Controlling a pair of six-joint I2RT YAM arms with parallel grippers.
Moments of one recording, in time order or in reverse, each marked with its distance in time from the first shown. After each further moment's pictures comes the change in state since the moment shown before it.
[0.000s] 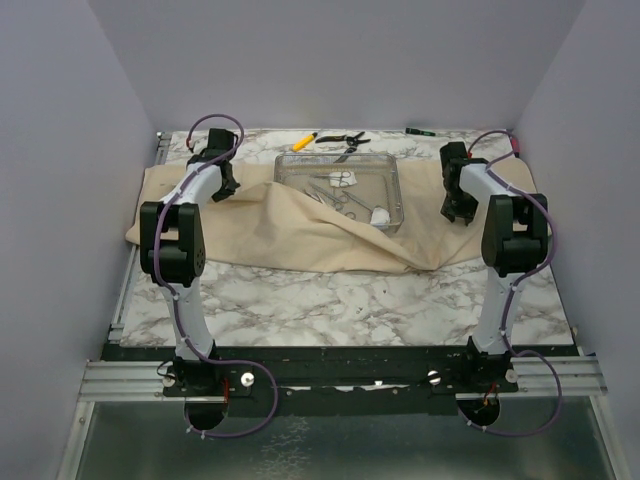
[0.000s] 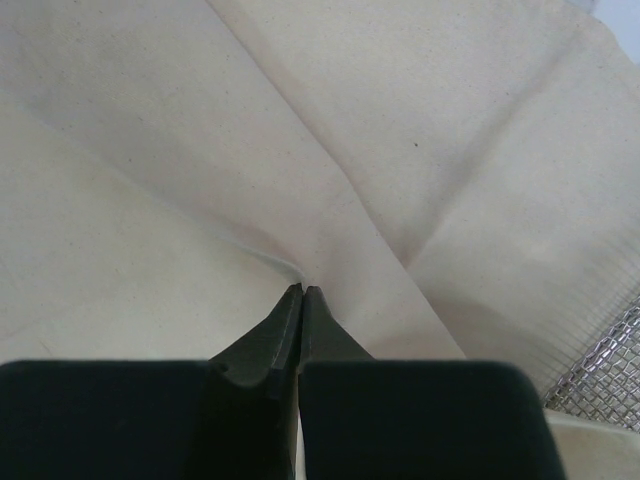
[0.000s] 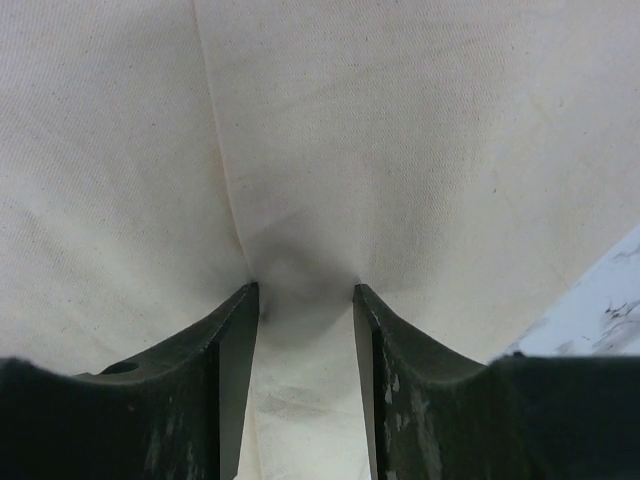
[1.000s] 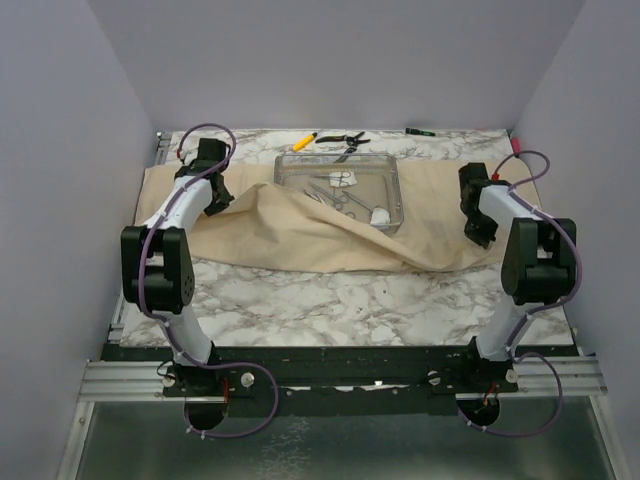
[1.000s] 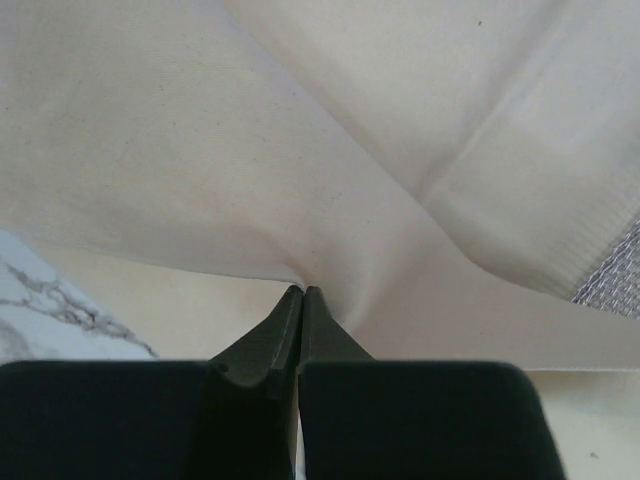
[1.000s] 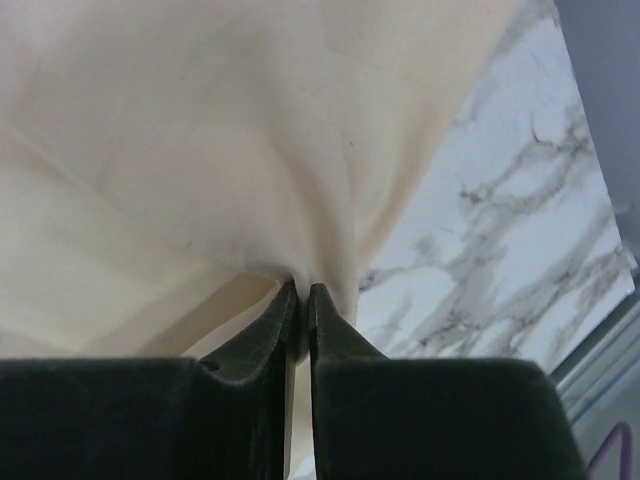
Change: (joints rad) left arm 0.003 -0.212 -0.181 -0.055 0.036 0.005; right arm -0.053 -0.251 -0.302 0.000 0.123 0.049
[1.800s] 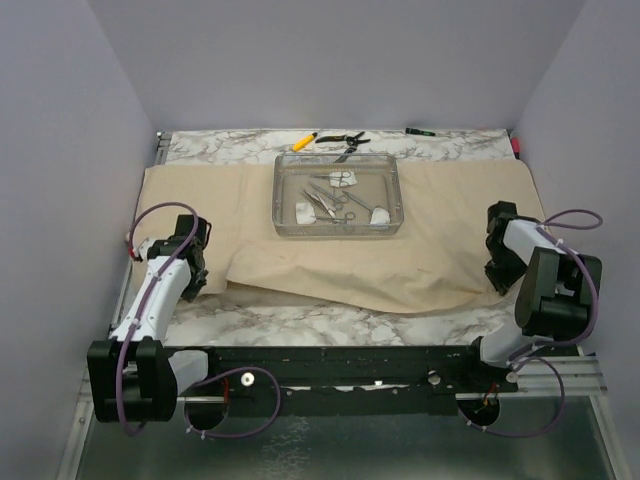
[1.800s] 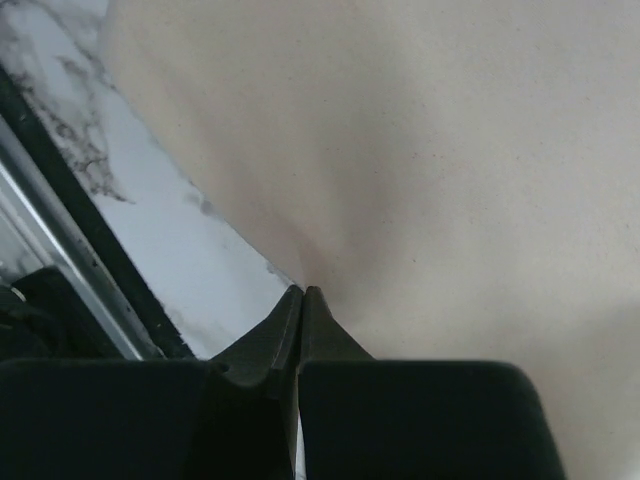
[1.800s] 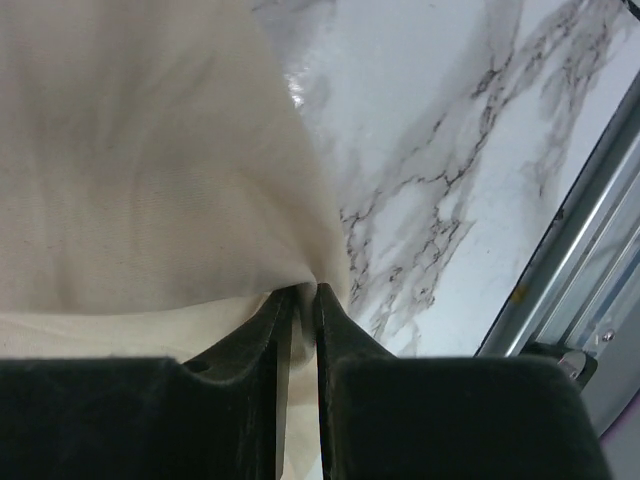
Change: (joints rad) left arm 0.046 -0.657 -0.622 -0.344 -0.161 -0.470; right arm -0.187 -0.274 -0.391 -0.066 -0.024 0.345
